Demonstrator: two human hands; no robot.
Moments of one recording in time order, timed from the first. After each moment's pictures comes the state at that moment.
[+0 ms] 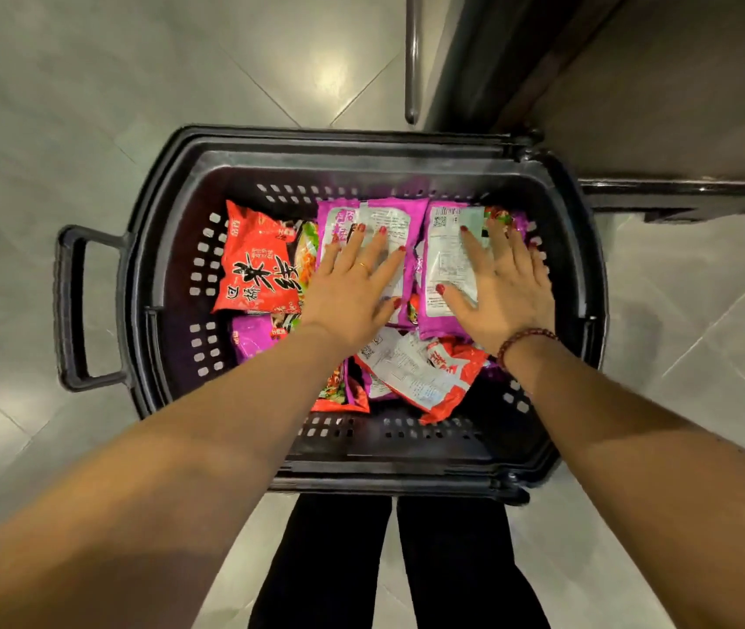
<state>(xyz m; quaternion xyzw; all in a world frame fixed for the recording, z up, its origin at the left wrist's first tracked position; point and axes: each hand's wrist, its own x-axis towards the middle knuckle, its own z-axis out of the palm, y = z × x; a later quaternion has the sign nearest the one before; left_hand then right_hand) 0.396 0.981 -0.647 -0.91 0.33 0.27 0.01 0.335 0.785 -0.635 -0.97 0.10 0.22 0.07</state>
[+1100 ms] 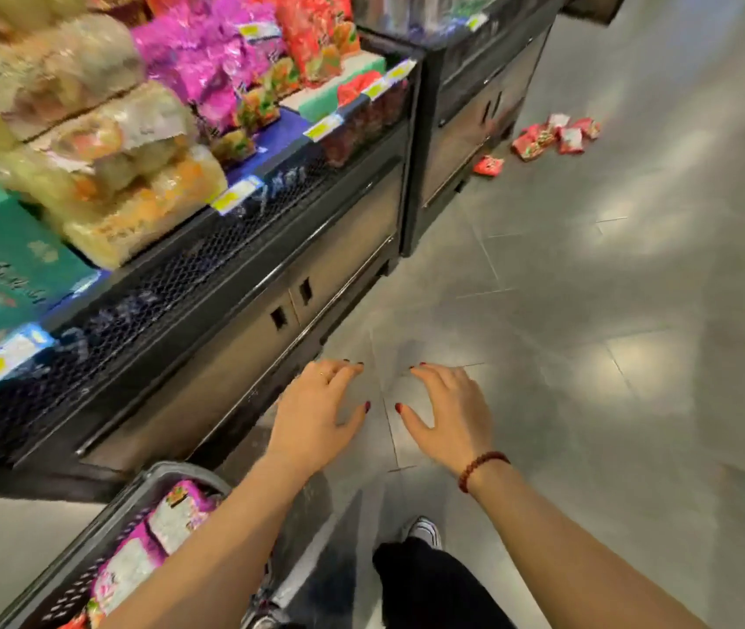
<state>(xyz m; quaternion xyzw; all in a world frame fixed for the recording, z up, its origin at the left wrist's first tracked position) 0.142 0.630 -0.218 -0.71 0.67 0.12 -0.18 -0.055 0.563 -0.229 -0.84 0.49 -0.16 0.16</state>
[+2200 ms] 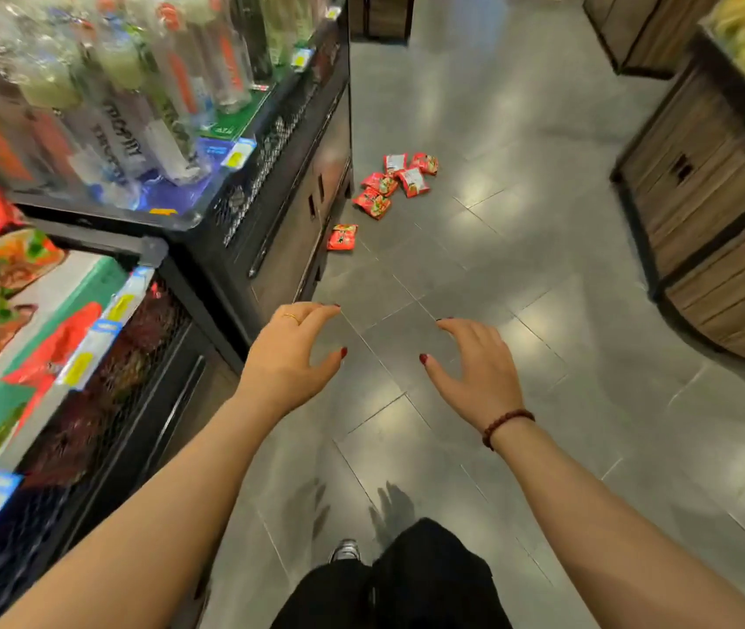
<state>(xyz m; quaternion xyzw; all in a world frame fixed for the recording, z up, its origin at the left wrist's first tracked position) 0.062 -0.042 -0.167 -0.55 0.80 0.13 -0.21 -0.191 -0.005 -0.184 -0.68 0.68 -0.24 0.12</state>
